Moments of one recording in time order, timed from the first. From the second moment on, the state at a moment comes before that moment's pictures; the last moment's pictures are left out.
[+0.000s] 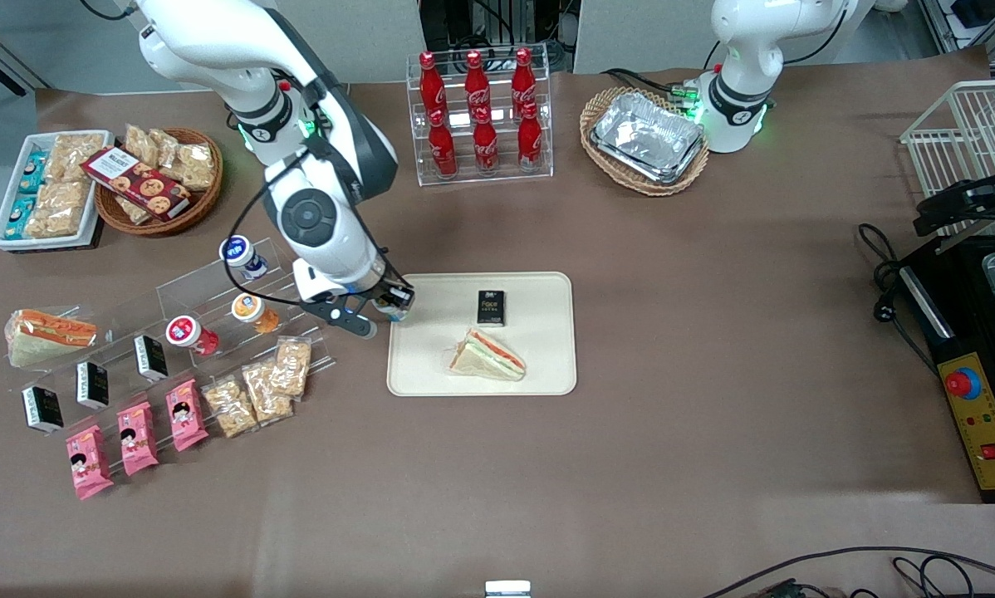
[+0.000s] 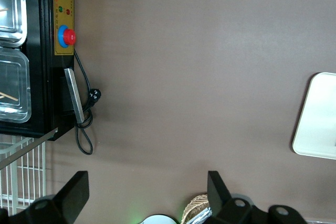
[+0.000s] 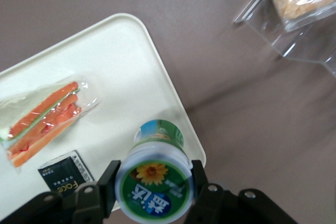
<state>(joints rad) 0.61 0.26 -0.06 -1.99 0.12 2.20 0.95</state>
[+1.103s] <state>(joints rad) 0.70 0.42 -0.06 -2.02 0.12 2.37 1.05</state>
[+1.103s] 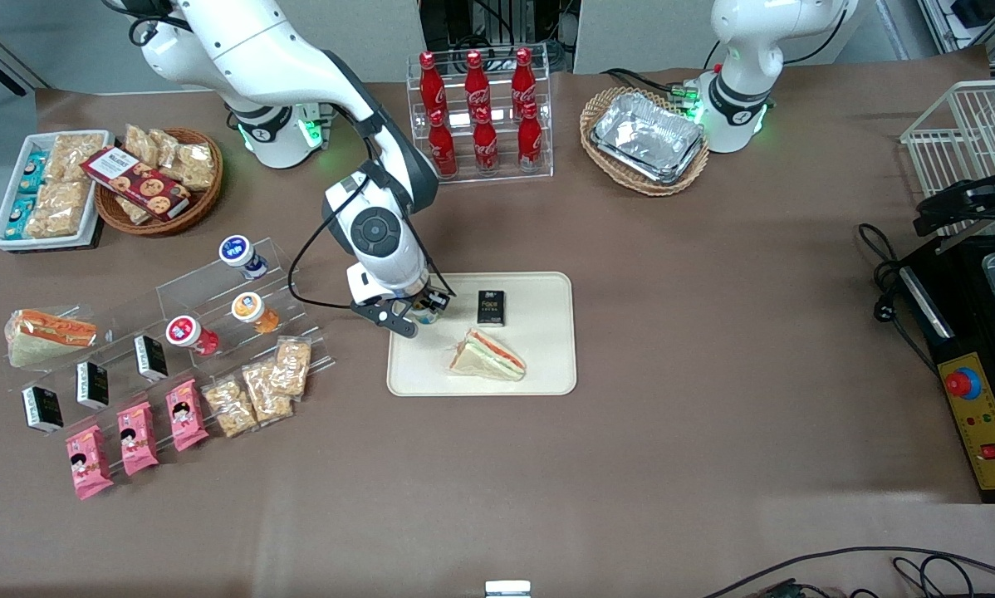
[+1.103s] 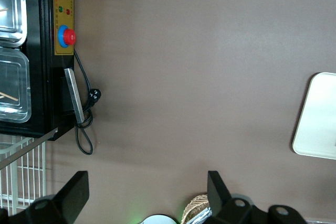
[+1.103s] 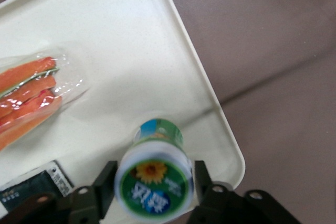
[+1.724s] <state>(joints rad) 0.69 0.36 -0.09 -2.01 0.12 2.34 1.05</state>
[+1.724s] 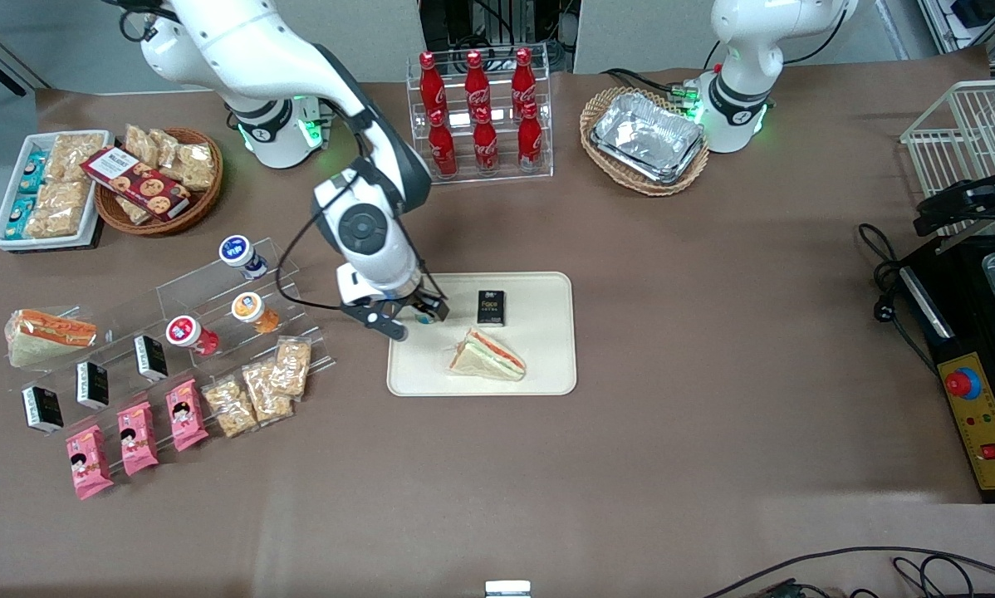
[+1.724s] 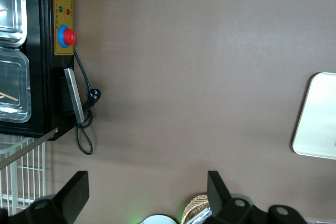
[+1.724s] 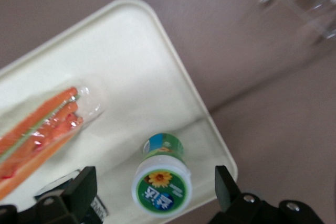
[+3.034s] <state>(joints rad) 0.20 0.05 -0.30 -1.69 0.06 1.74 0.15</state>
